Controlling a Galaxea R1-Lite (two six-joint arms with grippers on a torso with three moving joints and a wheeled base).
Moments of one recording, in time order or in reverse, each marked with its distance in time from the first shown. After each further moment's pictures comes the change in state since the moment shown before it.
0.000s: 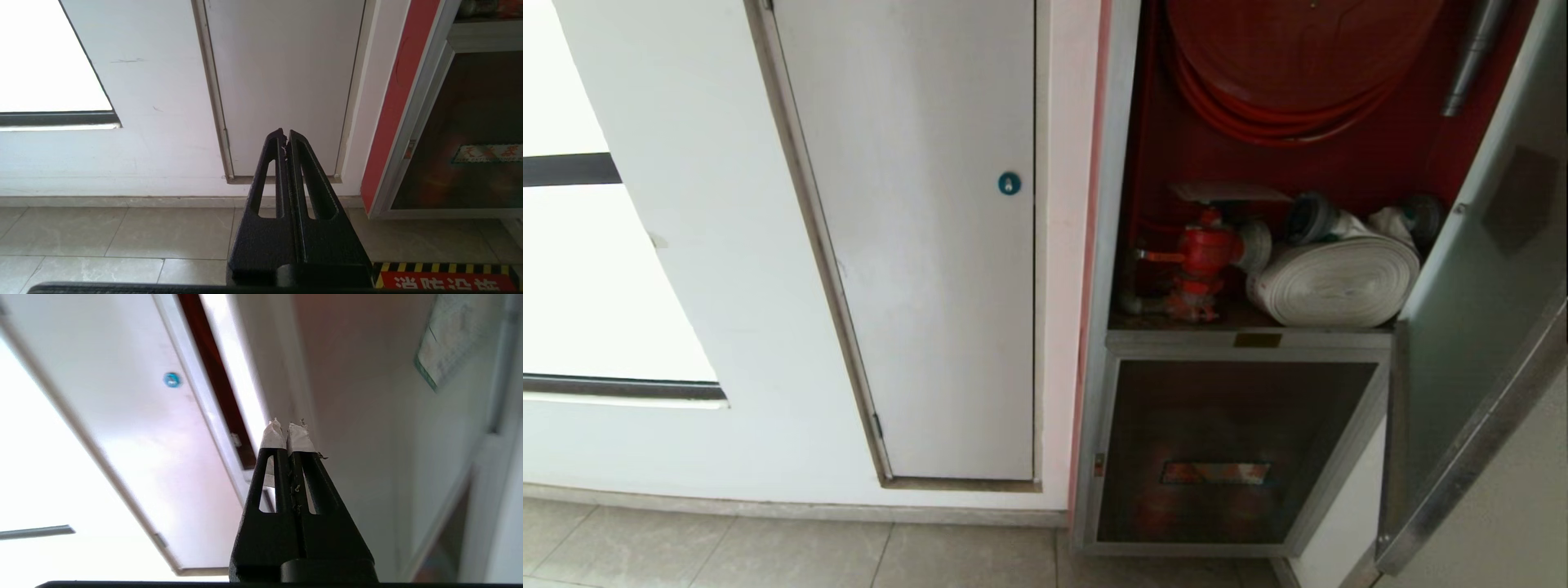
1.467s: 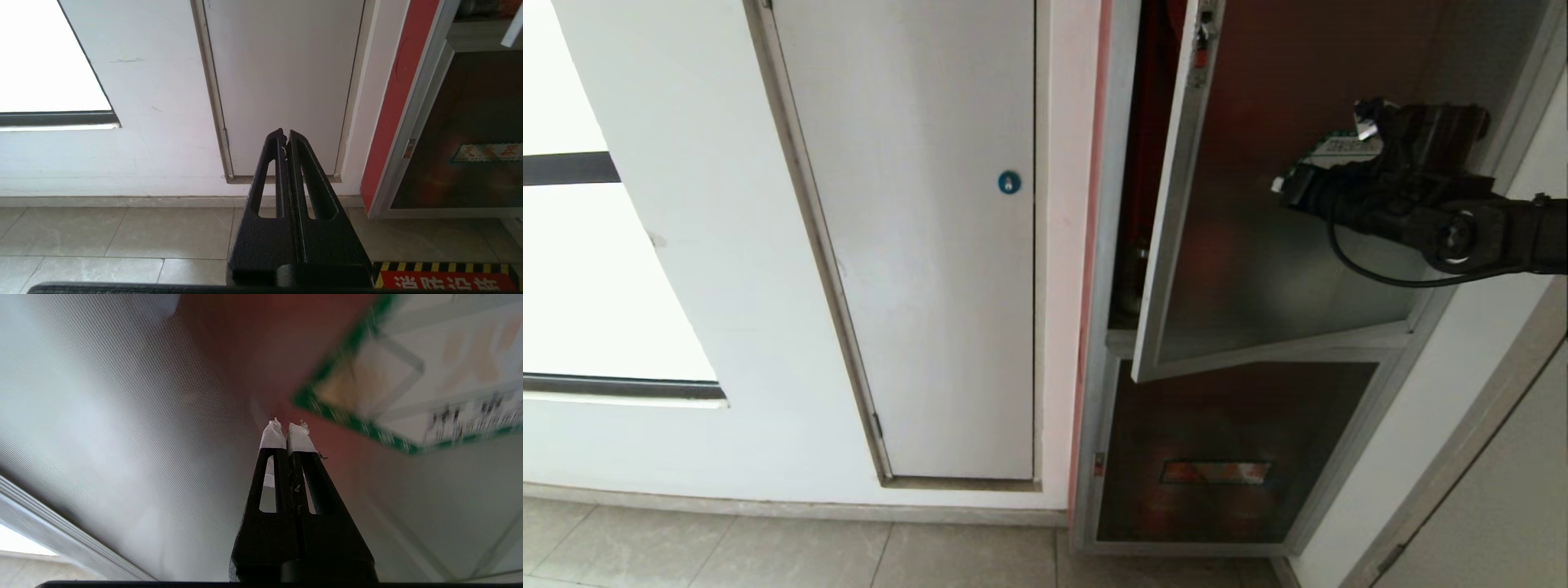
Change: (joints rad) left arm 0.000 0.000 0.000 0.000 0.000 0.000; right arm 0.415 1.225 -1.128 0.125 -0.314 -0.129
